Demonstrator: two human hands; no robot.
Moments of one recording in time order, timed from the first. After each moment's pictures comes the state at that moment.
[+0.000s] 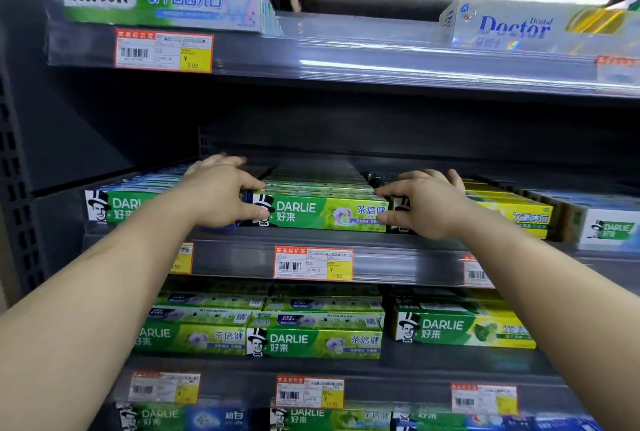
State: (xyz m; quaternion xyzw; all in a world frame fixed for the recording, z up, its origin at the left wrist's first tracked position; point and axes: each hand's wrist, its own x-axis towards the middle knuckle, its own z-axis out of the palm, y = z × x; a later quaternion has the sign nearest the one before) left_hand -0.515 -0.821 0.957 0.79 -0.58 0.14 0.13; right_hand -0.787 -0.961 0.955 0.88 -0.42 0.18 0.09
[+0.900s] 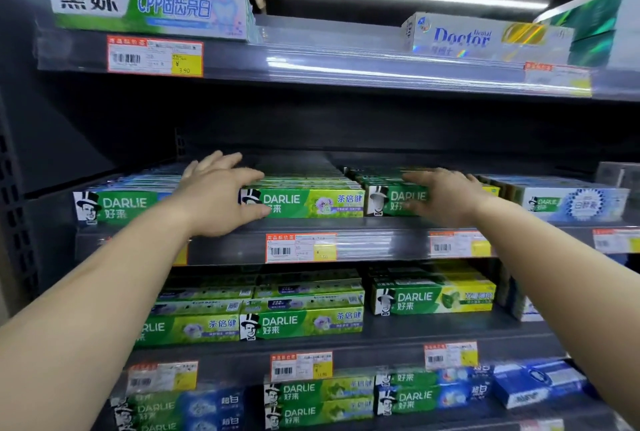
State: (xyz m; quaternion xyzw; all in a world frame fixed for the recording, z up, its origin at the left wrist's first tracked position) left_hand -0.544 -0.793 0.950 0.75 -0.62 0.16 0.19; right_hand -0.843 -0.942 0.957 0.83 -0.53 0.15 0.09
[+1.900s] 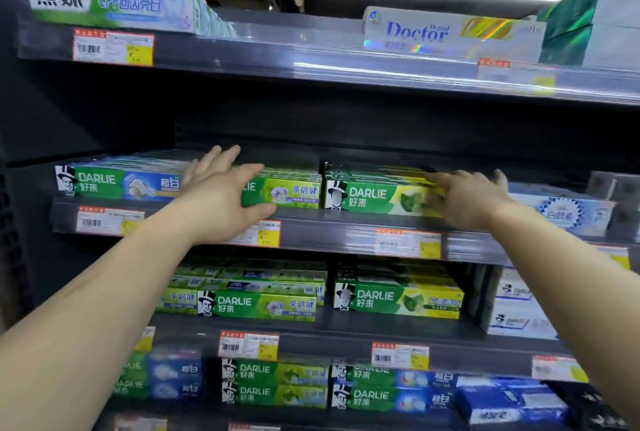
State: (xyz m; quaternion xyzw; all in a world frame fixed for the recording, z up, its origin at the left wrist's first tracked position) left_hand -0.646 -0.795 0.936 0.79 -0.55 0.16 0.21; right_hand -0.931 -0.984 0.958 0.82 -0.54 0.11 0.14
